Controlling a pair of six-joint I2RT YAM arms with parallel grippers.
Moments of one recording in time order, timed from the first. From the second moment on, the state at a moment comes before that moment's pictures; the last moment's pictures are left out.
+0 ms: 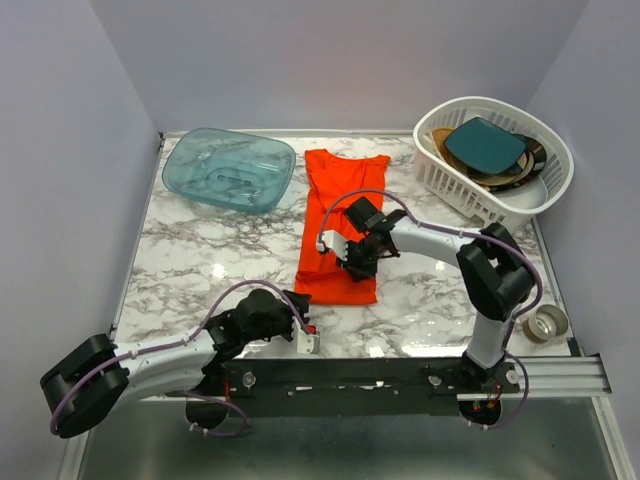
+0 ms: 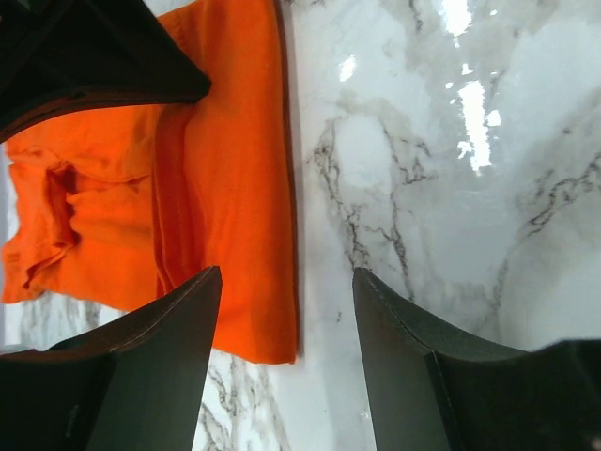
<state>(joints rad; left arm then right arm) -0.94 0.89 0.11 0.28 0.25 0.92 0.70 1.84 1.18 -0.60 -0.39 -0.71</state>
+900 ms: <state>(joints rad) -0.99 1.31 0.07 0.80 0.02 1.11 0.69 1.90 1.26 -0.69 -0.43 -0.70</state>
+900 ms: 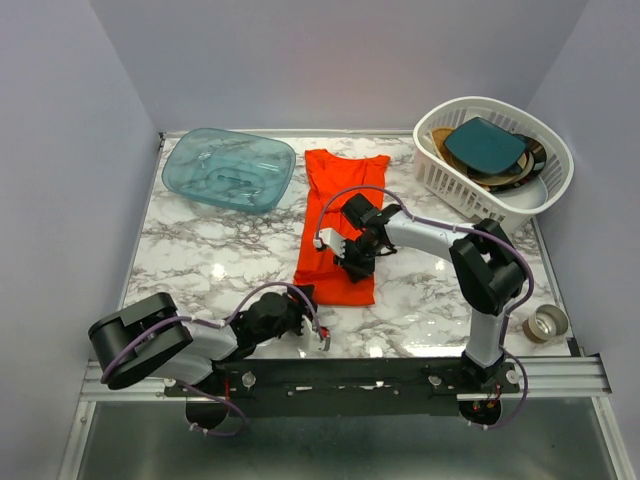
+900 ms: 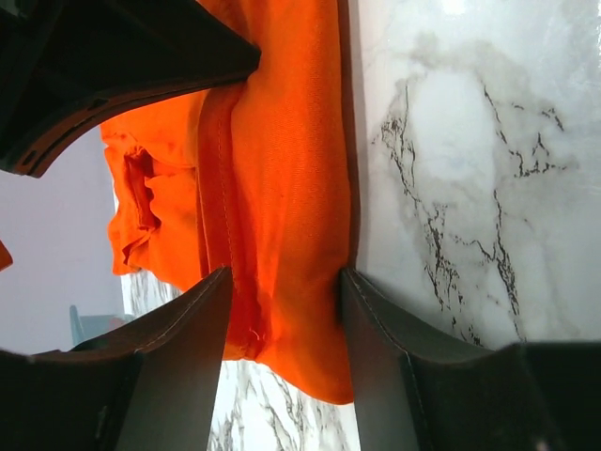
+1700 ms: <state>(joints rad) -1.02 1.26 0.35 0.21 0.01 0.94 0.50 1.45 0.98 -0.49 -0.44 -0.70</state>
